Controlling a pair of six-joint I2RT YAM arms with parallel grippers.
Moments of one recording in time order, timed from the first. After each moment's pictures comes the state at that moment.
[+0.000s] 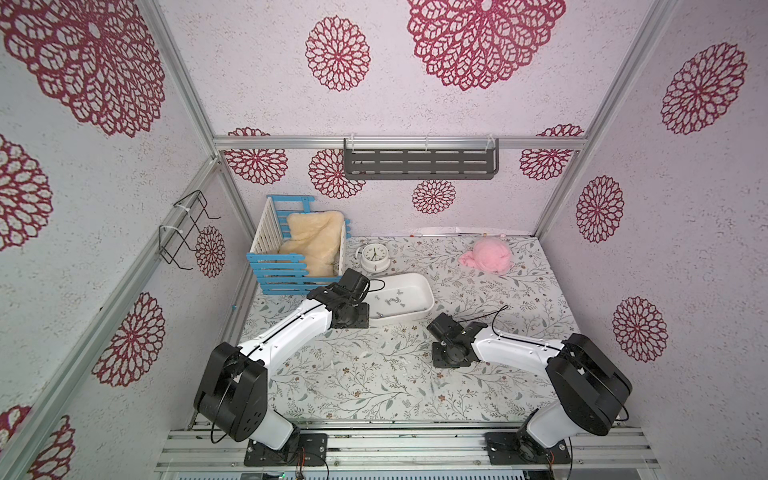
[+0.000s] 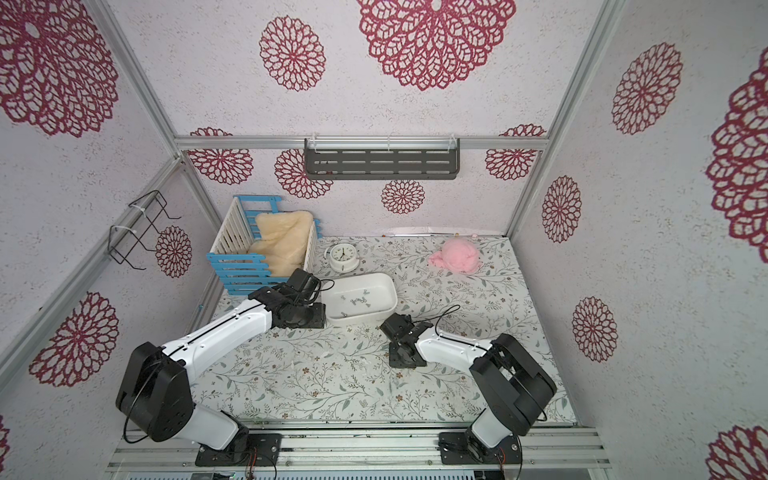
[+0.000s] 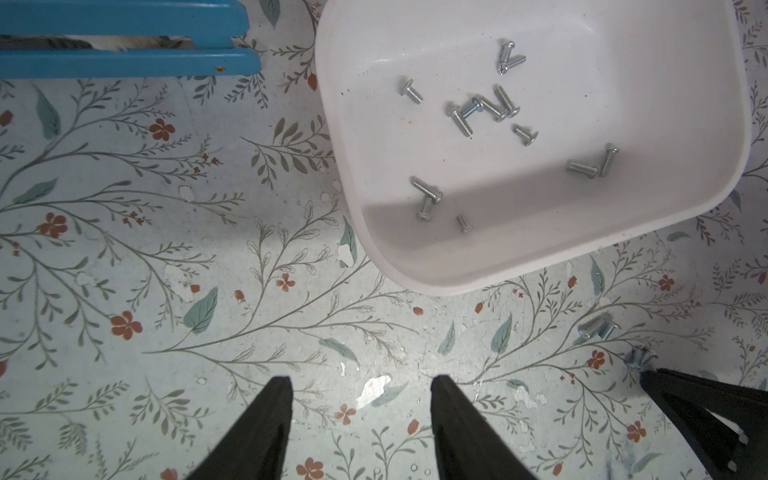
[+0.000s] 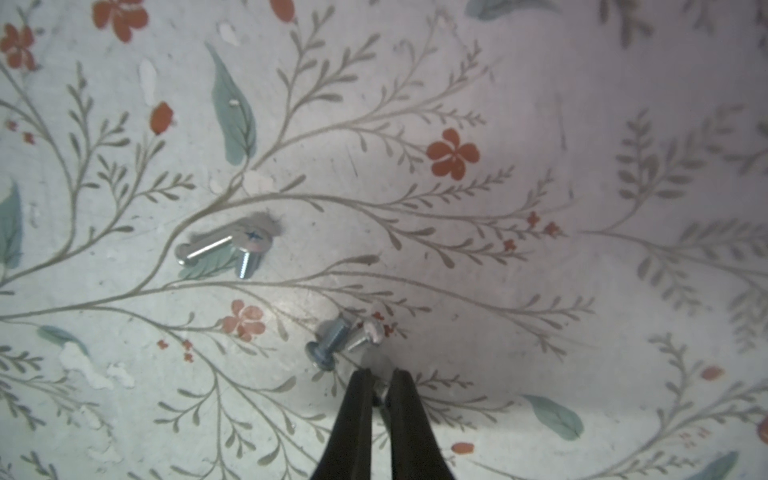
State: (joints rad) left arm -0.52 1.53 1.13 -0.73 -0.09 -0.48; right arm 0.72 1.57 0.83 -0.58 0.09 0.69
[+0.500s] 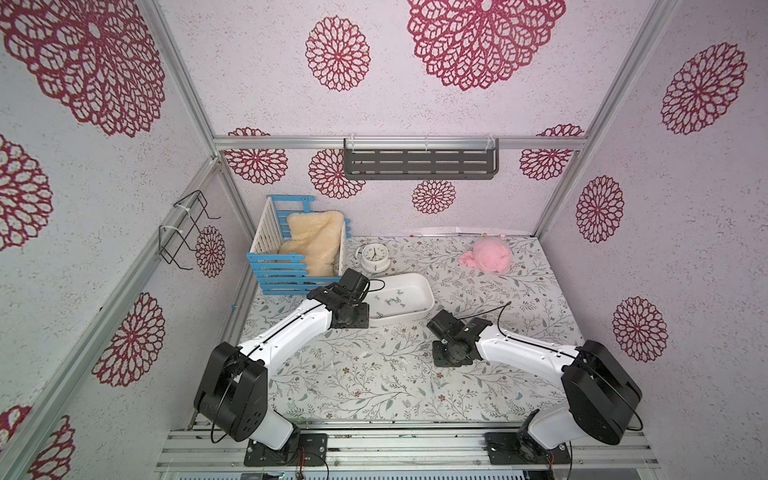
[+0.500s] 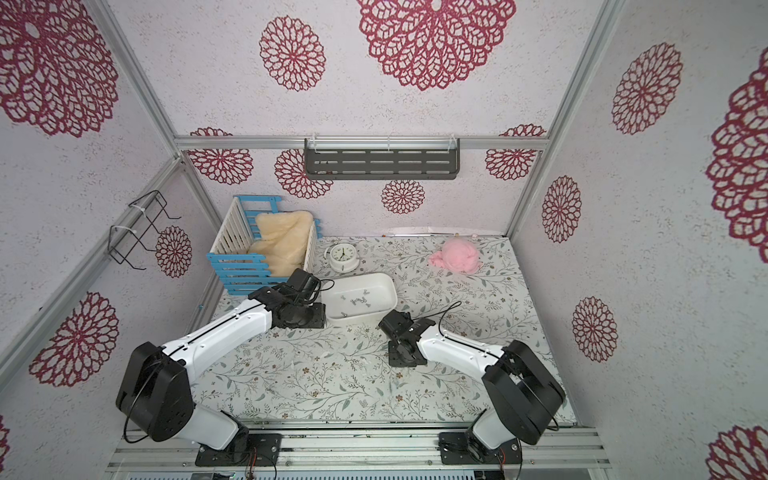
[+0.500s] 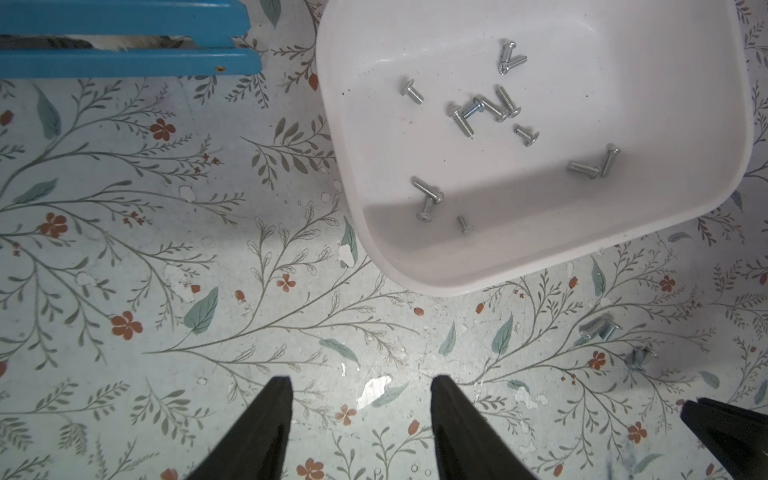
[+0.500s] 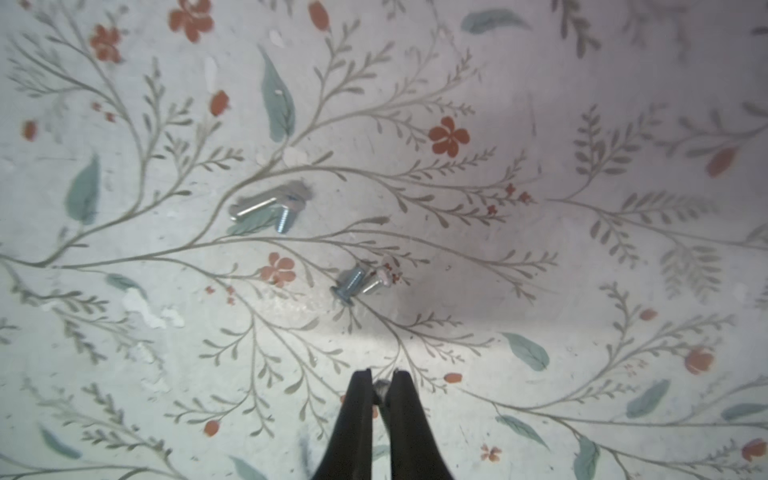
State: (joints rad) left arm -0.52 1.53 1.13 -0.73 -0.09 -0.48; right arm 0.74 1.48 0.91 -0.74 0.09 0.70
